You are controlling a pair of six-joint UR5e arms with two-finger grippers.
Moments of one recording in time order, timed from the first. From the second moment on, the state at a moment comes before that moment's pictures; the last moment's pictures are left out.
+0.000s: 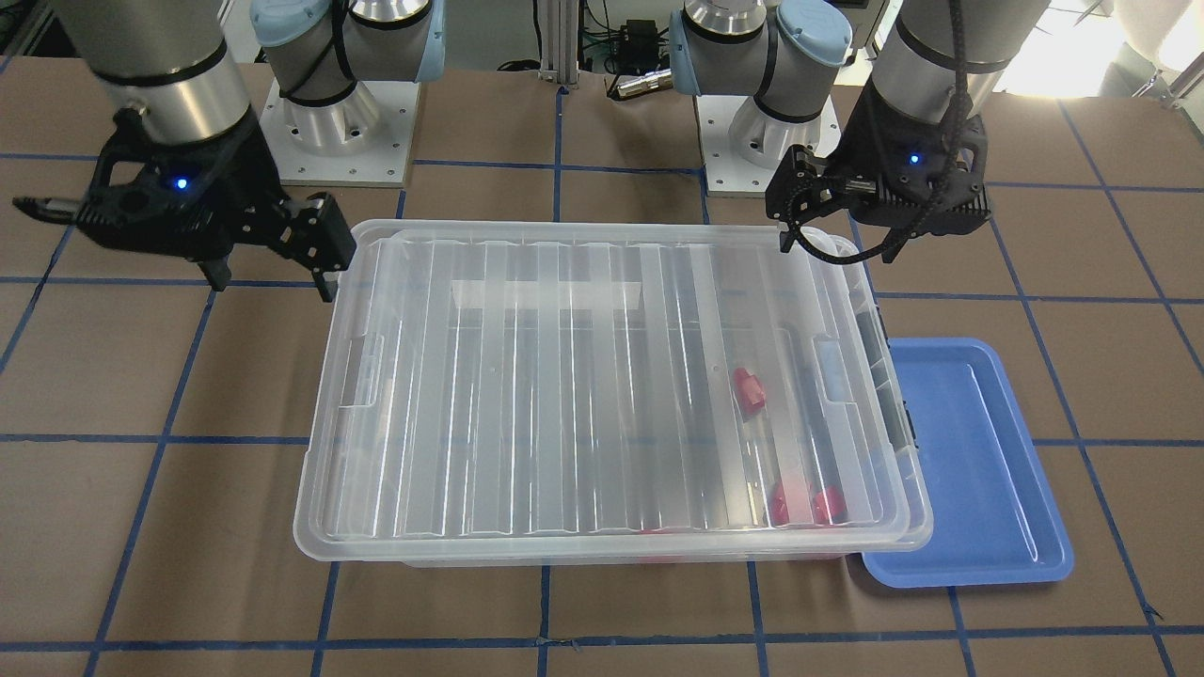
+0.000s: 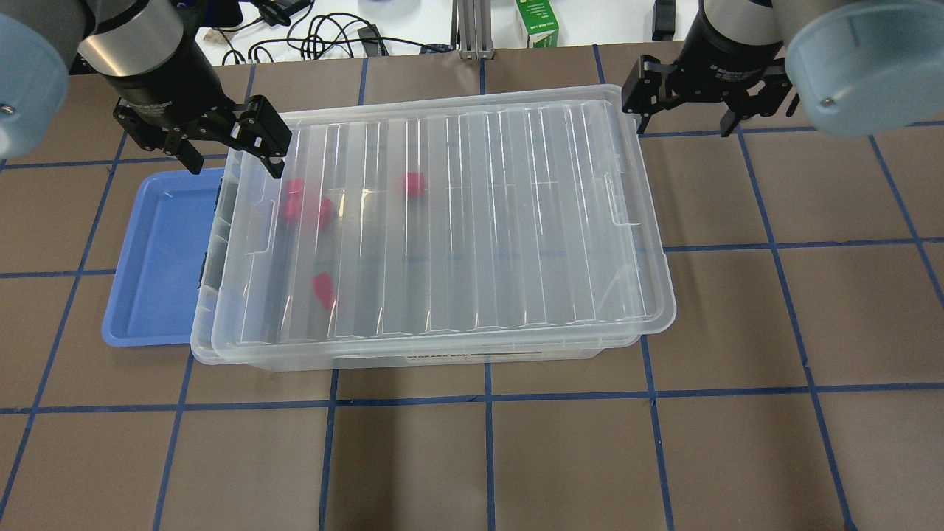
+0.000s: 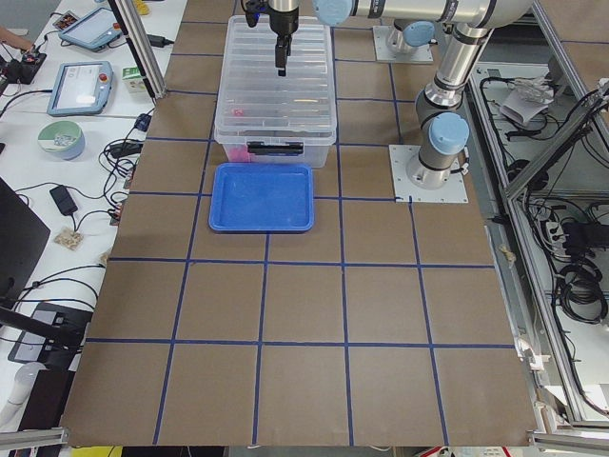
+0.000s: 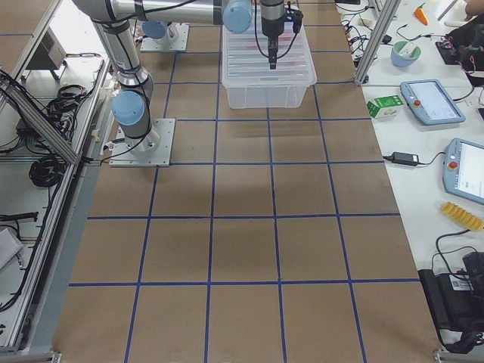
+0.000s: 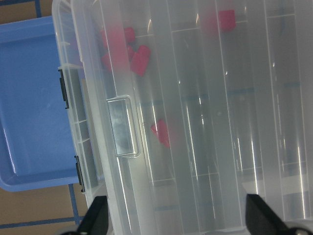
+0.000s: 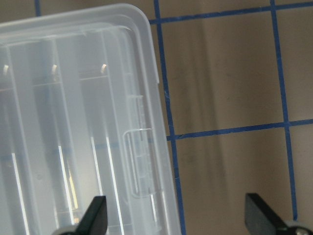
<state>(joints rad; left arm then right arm) -1.55 -1.59 -1.53 -1.59 1.58 0.13 1.63 -1.52 1.52 -1.72 -1.59 0.16</state>
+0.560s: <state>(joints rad) -1.55 -1.60 -1.52 -1.58 1.58 0.12 1.69 -1.52 1.47 -1.65 -1.59 0.21</state>
